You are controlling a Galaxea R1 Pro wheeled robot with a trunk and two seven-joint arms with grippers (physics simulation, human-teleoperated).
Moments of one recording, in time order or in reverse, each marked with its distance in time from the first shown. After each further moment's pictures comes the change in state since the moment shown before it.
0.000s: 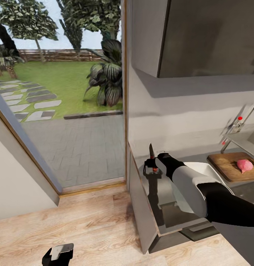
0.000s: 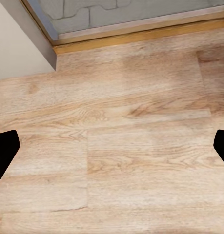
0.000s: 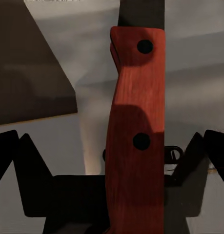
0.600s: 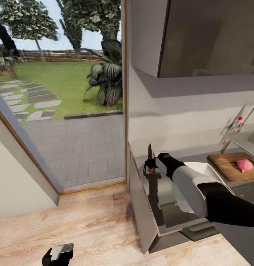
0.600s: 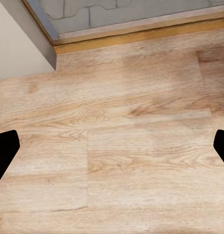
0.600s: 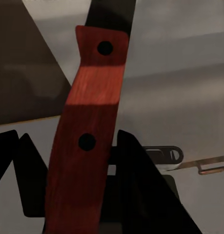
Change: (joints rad) left arm 0.000 0.000 0.000 0.000 0.000 0.000 0.000; right arm 0.000 -0.002 0.001 -0.001 0.002 0.000 0.001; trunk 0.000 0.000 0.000
